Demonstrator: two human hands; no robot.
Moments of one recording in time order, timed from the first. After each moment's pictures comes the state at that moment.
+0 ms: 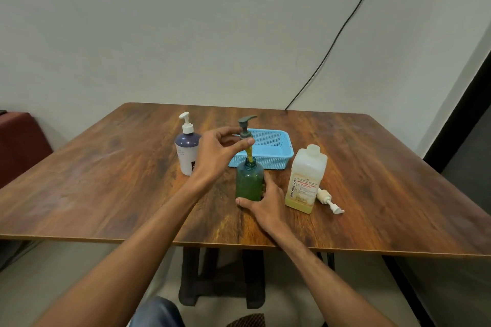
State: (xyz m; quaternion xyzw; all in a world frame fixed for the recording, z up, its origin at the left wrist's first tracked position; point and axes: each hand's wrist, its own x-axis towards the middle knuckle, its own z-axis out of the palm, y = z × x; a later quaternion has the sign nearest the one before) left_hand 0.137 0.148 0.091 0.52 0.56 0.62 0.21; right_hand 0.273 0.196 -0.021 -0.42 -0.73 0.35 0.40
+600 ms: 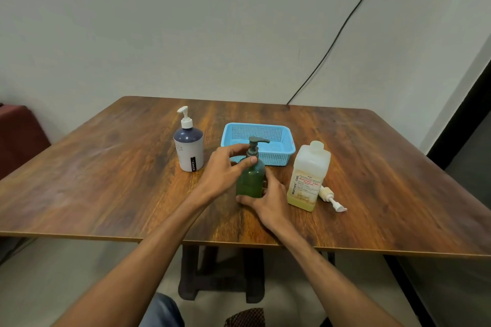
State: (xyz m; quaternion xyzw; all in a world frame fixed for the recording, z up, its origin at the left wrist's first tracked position) left_hand 0.138 0.151 0.055 0.58 0.59 0.52 0.22; right_hand 0.274 0.195 -0.020 -0.40 -0.73 0.37 0.40
